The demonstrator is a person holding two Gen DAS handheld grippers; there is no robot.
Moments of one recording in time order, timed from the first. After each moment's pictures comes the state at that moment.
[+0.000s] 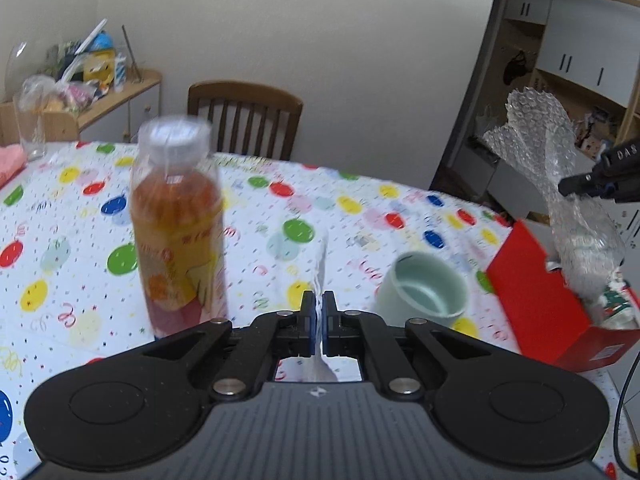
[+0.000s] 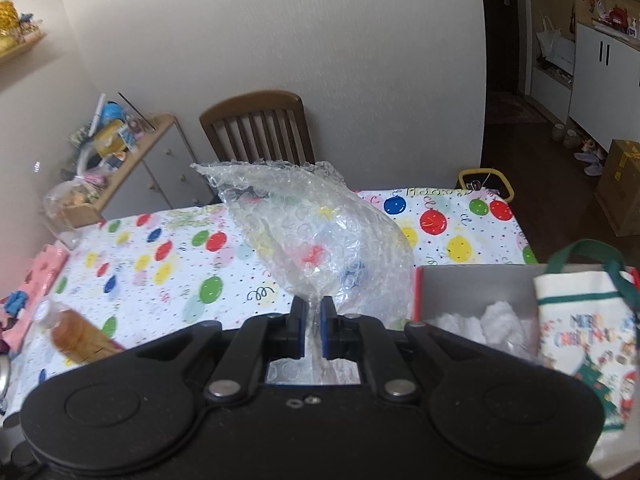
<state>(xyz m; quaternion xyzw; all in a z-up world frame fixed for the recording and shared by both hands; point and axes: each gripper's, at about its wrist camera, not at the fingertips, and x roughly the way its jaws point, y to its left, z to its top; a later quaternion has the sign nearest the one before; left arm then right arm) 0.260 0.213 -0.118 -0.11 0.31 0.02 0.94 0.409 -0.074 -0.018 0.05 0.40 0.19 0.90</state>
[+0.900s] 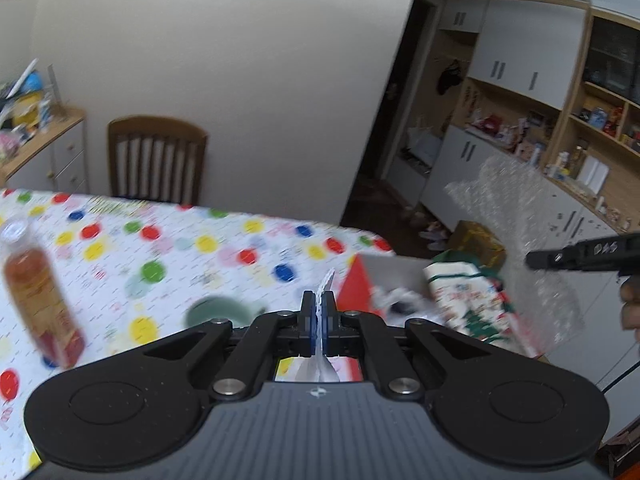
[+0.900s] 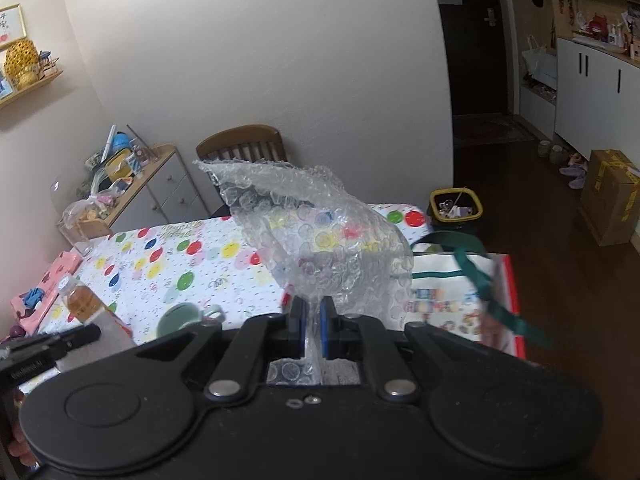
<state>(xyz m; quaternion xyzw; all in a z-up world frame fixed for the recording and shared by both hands) 0.253 0.063 -0.024 -0.11 0.28 -0.06 0.95 0.345 -0.247 0.014 0.07 0.36 0.20 0.91</state>
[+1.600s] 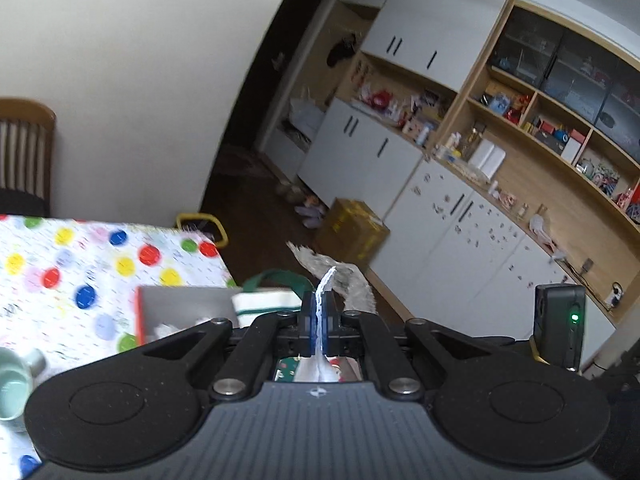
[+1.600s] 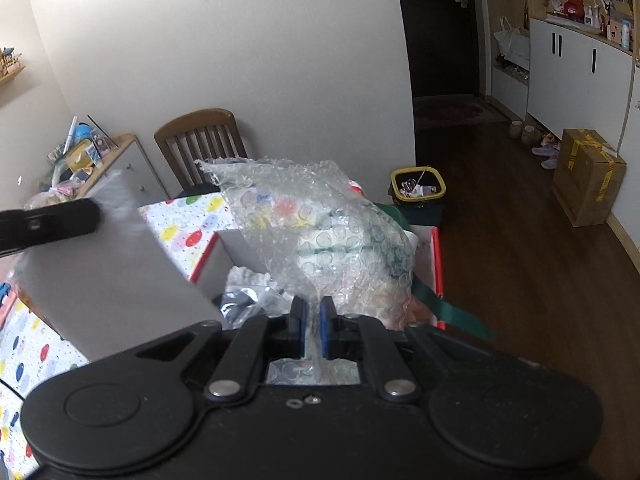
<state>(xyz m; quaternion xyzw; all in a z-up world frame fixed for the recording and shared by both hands) 0.364 -0.075 0.012 -0.15 0.30 -0.24 0.91 0.374 -0.305 -0.030 0.05 0.39 0.17 0.91</state>
